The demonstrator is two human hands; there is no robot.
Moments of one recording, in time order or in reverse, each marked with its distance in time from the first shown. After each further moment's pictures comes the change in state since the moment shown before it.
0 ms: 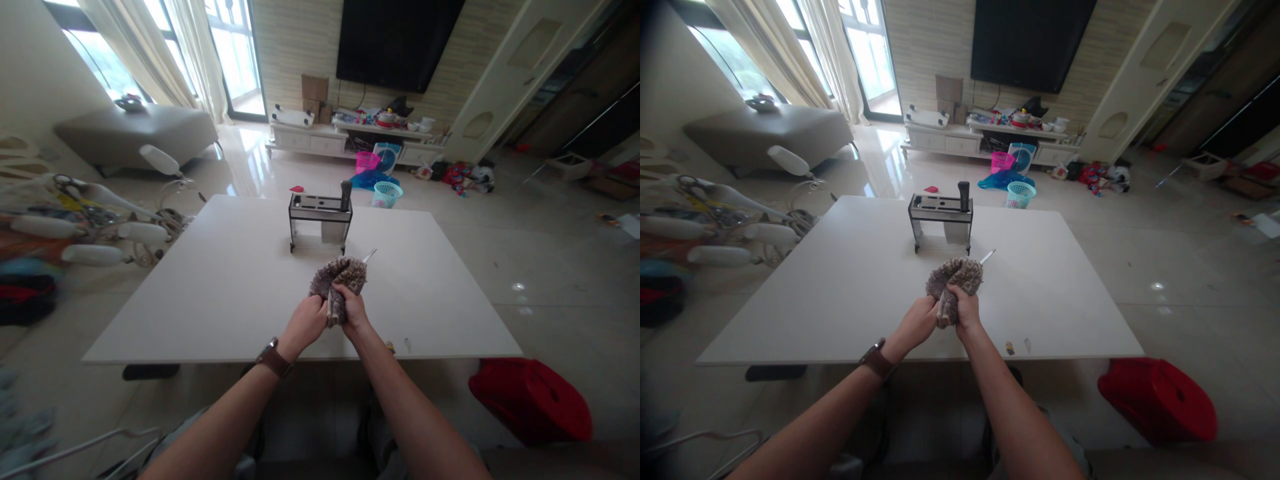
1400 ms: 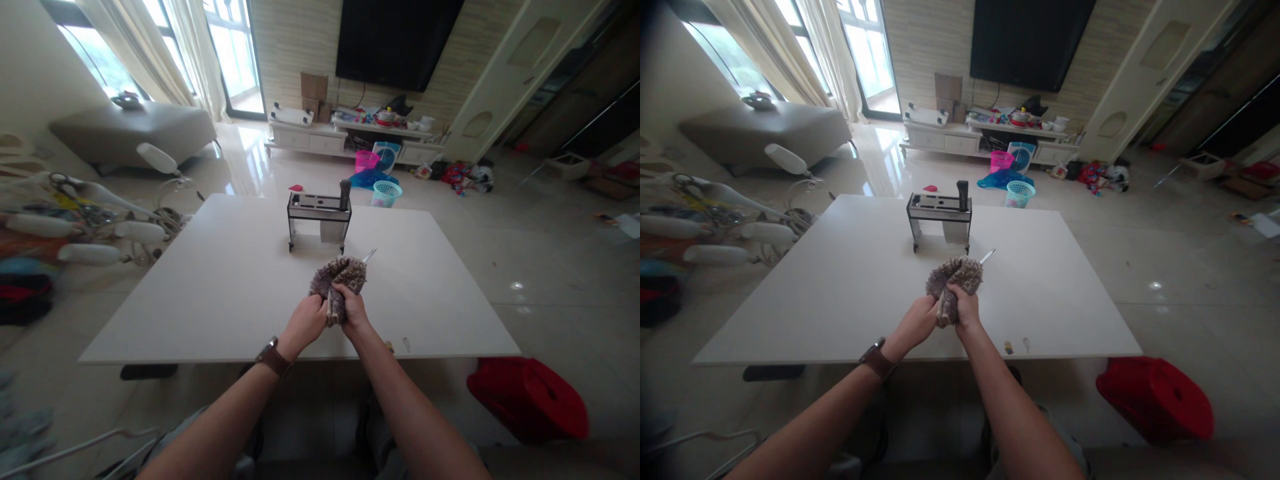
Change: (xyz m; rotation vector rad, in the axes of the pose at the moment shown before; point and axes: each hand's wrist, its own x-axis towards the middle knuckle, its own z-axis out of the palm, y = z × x) left_hand 0.002 -0.002 0.004 0.027 -0.013 0.002; right_hand 0.001 -0.002 -0.001 0.002 0.002 0.013
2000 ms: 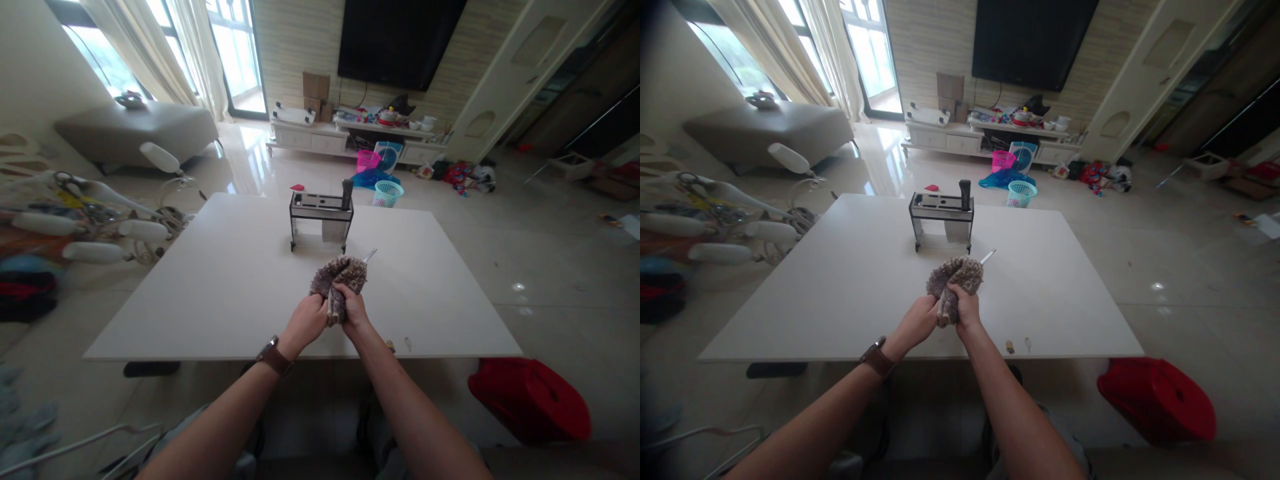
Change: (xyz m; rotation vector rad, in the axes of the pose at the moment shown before) left_hand -0.001 -0.002 -0.001 0.007 0.024 0.001; right_hand 0.001 0.003 -0.001 -0.009 -0.007 0.007
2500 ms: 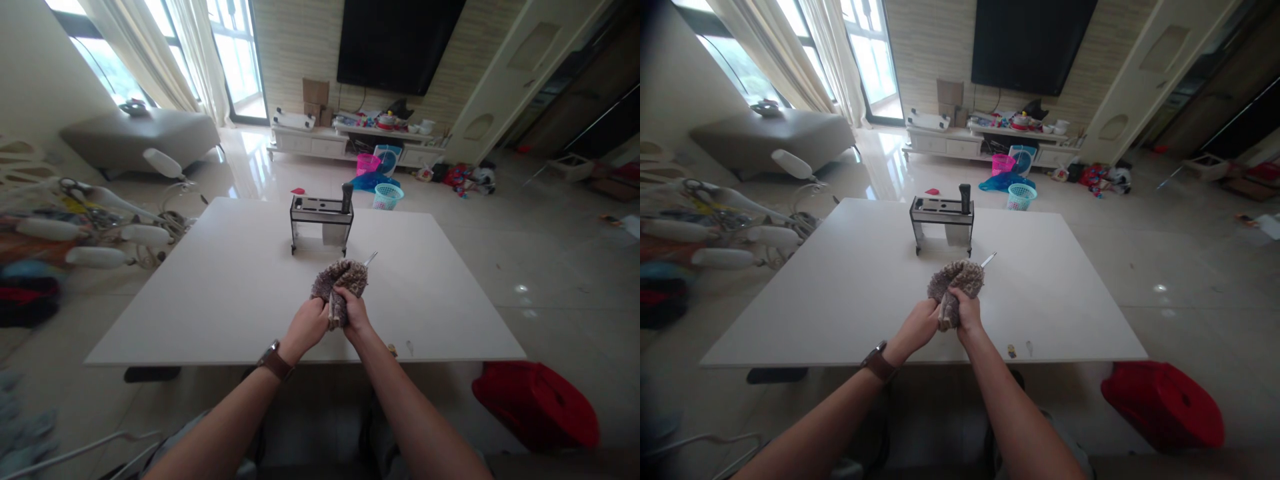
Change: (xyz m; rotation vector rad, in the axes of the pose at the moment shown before) left_hand 0.000 -0.002 0.001 0.000 -0.008 0.010; right_hand 0.001 0.000 -0.002 -0.026 -0.016 0.001
